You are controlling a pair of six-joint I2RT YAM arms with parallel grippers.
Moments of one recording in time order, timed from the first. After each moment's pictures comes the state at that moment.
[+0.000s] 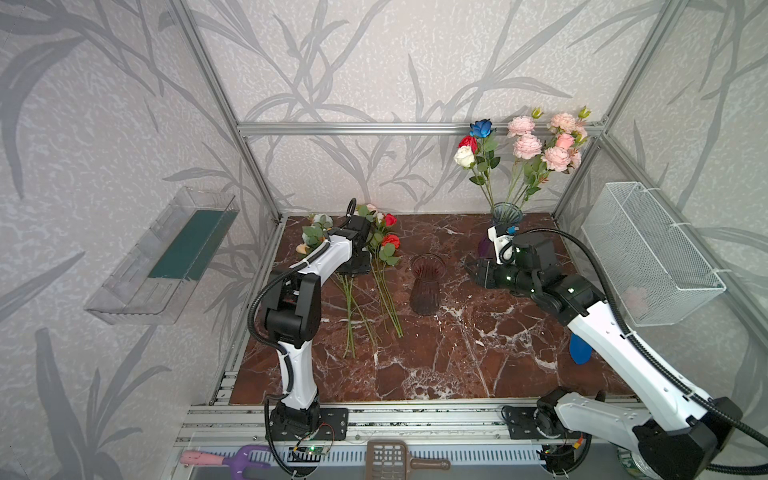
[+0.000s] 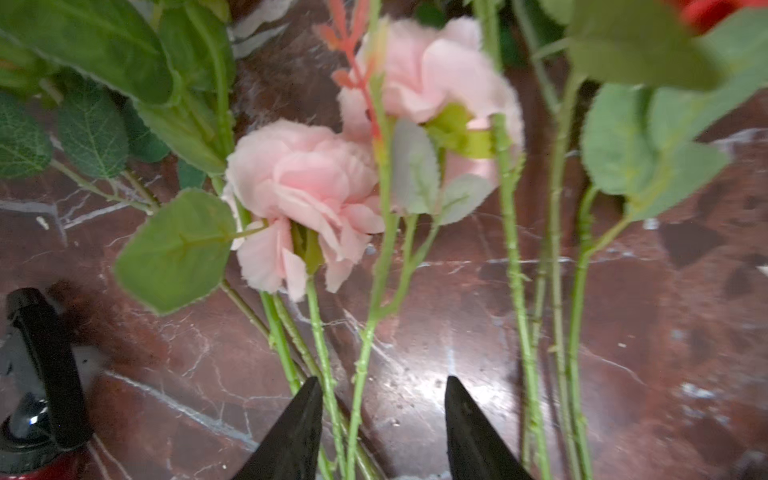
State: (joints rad) left arm -0.25 1.99 1.55 -0.87 -0.20 -0.31; right arm 0.47 1.13 1.14 -0.61 -0.17 0.49
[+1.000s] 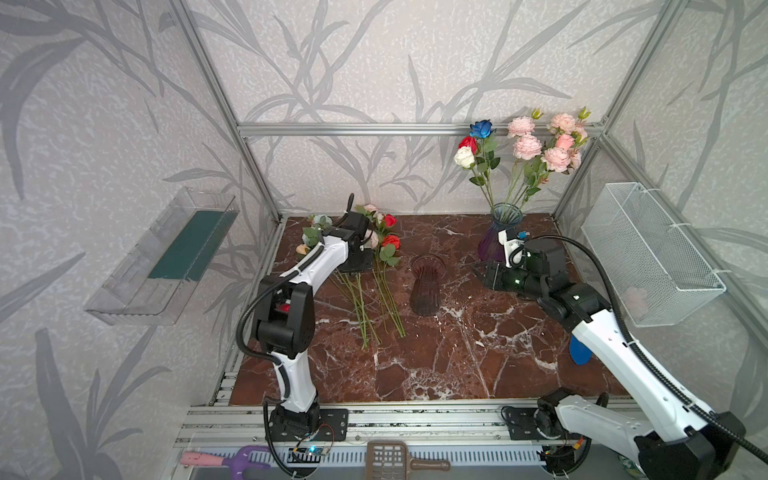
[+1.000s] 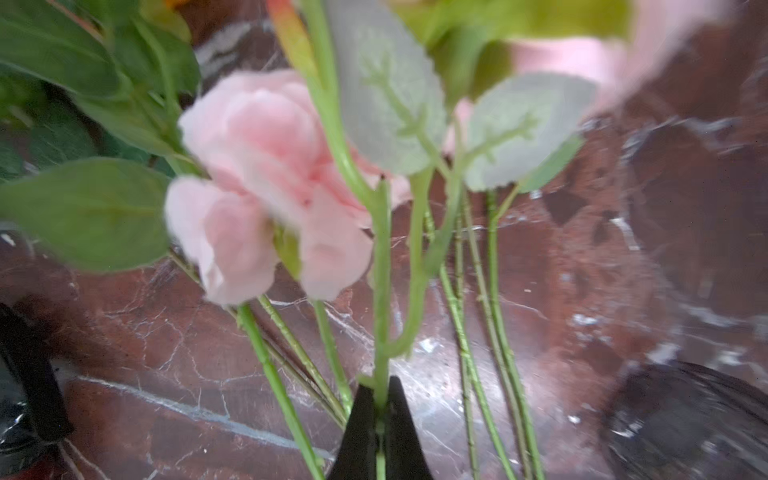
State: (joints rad) left arm -0.26 1.81 1.52 -0.83 -0.04 -0.29; right arm 0.39 1.08 1.06 -0.54 -0.24 0.50
